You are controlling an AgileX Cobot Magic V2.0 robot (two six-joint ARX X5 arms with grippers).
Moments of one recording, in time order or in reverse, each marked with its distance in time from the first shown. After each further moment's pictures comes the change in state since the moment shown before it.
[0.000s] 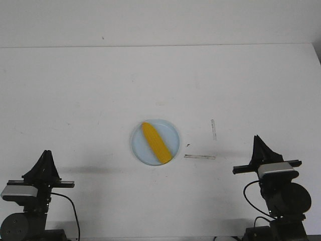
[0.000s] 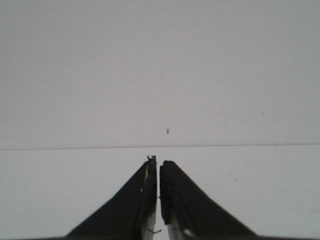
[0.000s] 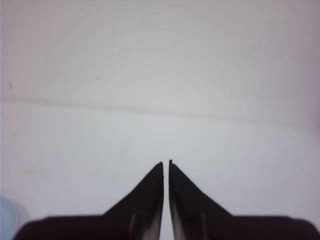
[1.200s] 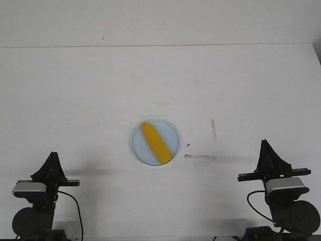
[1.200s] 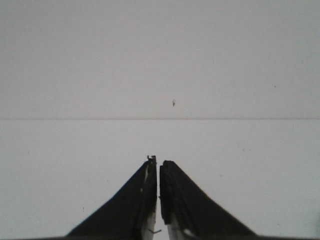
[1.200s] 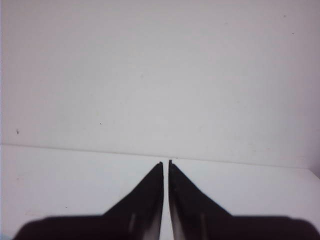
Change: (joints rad) left arm -0.016 -0.034 -0.160 0.051 -0.042 -0.003; right arm 0.000 -0.141 0.000 0.000 -0.001 0.000
